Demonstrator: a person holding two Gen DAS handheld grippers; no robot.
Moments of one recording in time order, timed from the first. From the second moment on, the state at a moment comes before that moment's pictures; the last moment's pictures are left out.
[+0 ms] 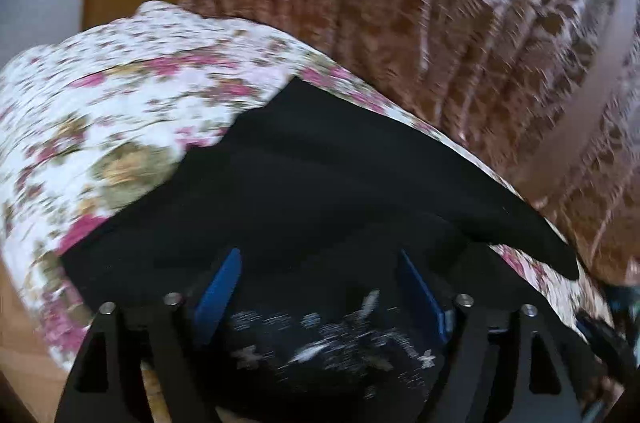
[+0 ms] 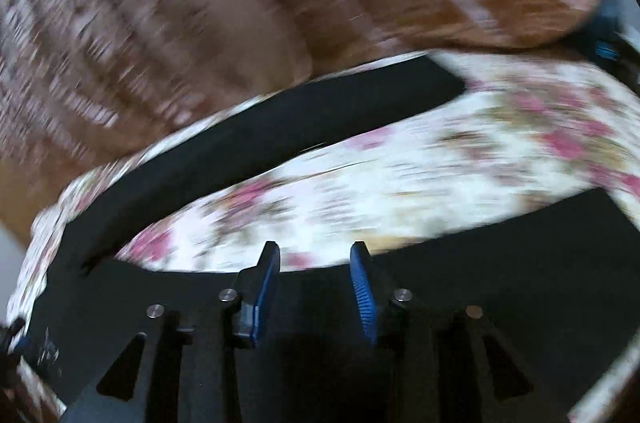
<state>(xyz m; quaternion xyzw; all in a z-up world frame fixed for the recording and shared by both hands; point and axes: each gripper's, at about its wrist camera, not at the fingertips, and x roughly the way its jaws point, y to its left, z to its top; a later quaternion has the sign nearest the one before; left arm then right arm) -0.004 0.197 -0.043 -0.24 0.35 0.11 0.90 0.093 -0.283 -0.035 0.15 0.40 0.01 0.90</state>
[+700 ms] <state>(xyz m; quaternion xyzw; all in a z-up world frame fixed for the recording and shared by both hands) 0.197 0.300 -0.043 -0.24 0.37 0.17 0.88 0.144 -0.231 -0.081 0.13 0.44 0.06 0.89</state>
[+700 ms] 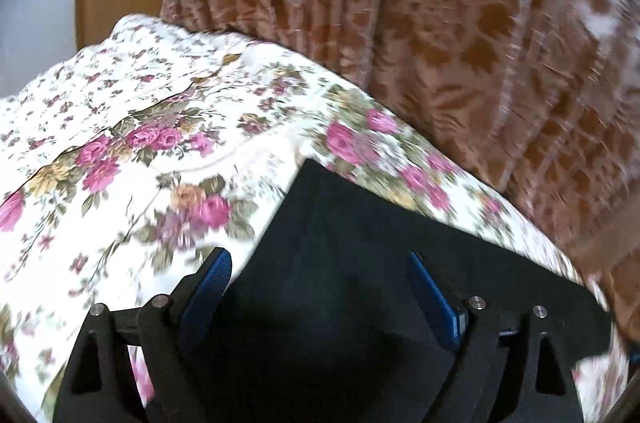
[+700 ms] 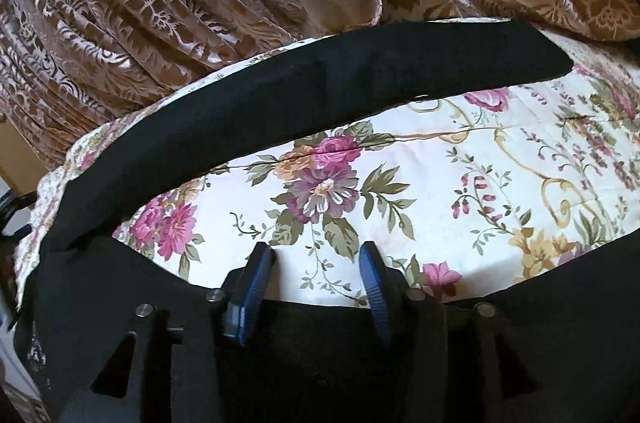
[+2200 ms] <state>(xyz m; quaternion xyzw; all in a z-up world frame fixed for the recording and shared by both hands) 0.052 0.254 -0.022 -0.28 0.24 0.06 0.93 0.143 -0.233 -0.082 0.15 0.43 0.06 0.89</state>
